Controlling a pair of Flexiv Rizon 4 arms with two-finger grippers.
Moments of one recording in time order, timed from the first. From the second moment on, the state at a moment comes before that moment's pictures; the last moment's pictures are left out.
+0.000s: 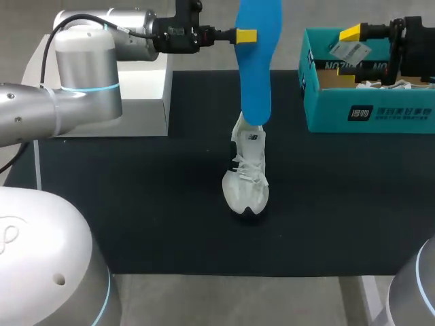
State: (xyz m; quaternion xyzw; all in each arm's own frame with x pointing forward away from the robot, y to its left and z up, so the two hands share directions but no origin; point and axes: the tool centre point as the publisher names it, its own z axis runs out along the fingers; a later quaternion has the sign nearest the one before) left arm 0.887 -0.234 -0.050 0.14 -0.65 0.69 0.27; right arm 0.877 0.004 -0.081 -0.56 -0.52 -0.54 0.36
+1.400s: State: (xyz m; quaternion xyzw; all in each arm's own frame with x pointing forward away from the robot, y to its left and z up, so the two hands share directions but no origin) left arm 0.904 -0.250 -0.098 0.48 -0.47 0.41 0.62; right arm 0.876 0.005 -0.081 -0.56 -0.52 -0.54 0.36
